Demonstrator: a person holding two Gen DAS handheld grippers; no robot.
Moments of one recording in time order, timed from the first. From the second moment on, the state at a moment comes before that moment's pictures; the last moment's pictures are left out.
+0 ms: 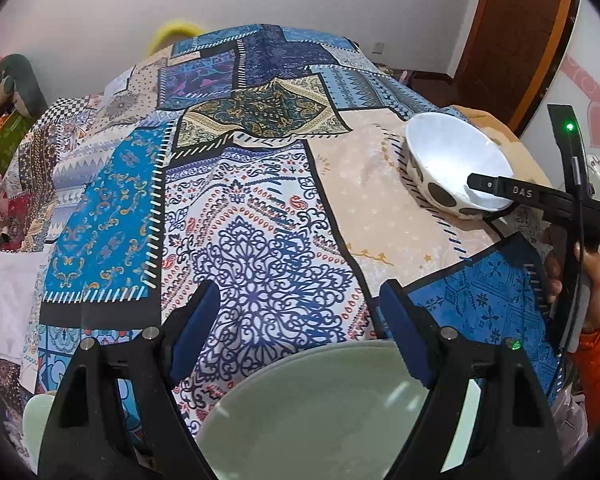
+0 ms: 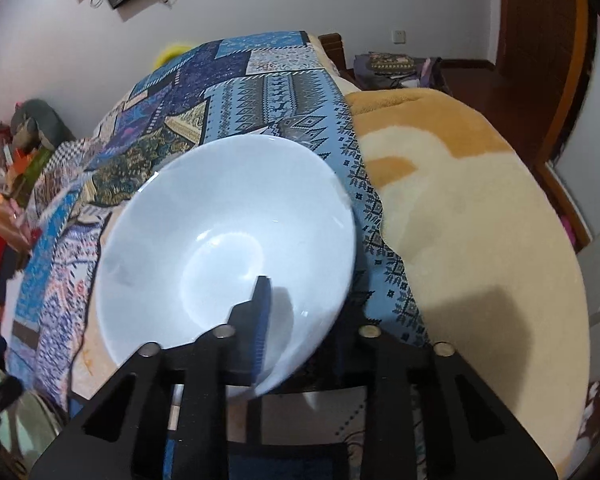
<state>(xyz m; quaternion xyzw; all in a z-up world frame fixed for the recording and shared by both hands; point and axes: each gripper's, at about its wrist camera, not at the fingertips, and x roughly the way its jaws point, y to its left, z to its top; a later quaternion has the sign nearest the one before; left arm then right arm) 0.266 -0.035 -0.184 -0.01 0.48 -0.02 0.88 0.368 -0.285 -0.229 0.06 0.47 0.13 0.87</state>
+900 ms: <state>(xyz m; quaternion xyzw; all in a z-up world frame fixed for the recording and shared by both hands) 0.310 -0.073 -0.206 -0.02 0.52 -0.05 0.85 0.320 -0.231 -0.225 -0.02 0.49 0.26 0.84</state>
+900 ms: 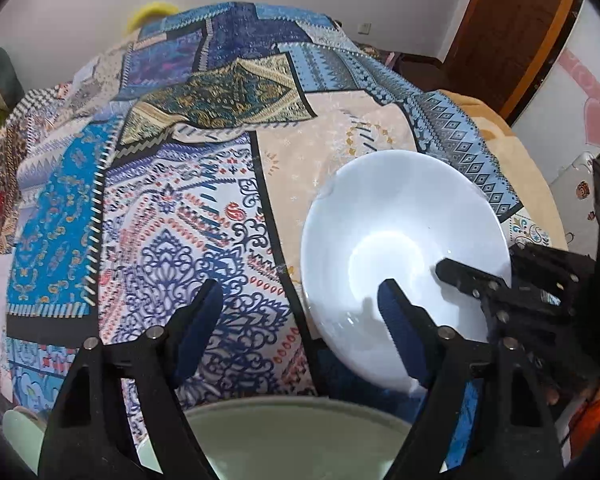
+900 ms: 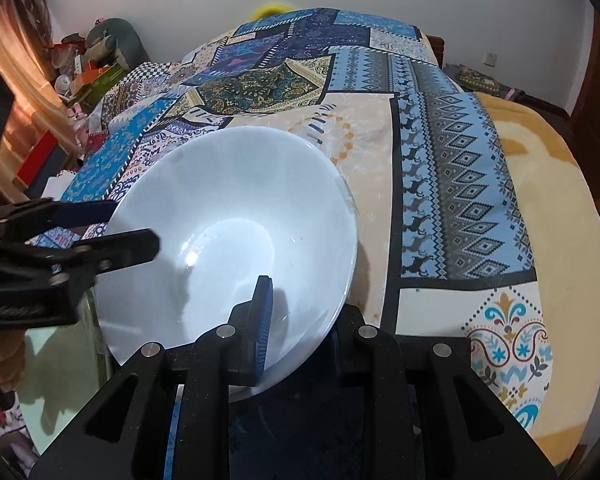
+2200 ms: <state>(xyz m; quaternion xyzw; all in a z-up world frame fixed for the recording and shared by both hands) 0.296 -0.082 -0.197 -0.06 0.51 -0.08 0.86 0.288 -0.235 -0.180 0.05 0.45 0.23 0.86</state>
